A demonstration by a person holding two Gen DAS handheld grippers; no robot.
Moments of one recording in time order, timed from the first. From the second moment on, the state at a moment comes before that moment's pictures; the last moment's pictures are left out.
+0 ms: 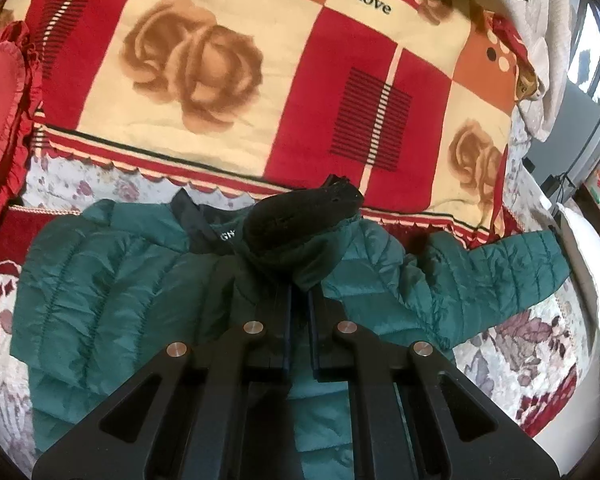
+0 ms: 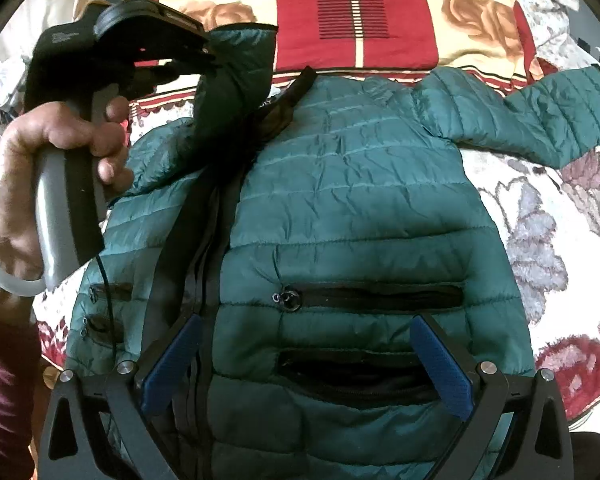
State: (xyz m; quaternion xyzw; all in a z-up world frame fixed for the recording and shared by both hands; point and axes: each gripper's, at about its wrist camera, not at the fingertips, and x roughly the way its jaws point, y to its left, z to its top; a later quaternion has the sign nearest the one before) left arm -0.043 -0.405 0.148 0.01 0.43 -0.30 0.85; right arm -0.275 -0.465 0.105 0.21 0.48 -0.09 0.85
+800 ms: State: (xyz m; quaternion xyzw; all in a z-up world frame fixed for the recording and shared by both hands) left arm -0.043 -0.428 0.115 0.03 0.46 -0.33 0.83; right arm -0.274 -0.475 0.099 0.25 0.51 -0.08 0.82
